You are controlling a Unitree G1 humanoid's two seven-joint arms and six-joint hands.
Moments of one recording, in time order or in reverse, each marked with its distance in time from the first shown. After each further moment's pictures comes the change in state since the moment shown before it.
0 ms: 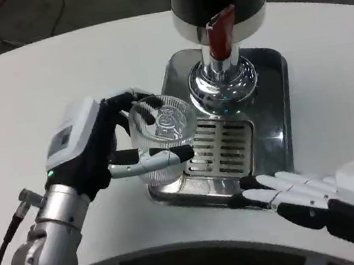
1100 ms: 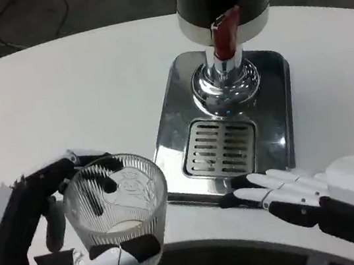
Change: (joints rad) left arm 0.828 -0.032 0.369 -1.090 -0.330 0.170 -0.383; right arm -0.059 -0.038 0.024 0.000 0.012 0.024 -0.001
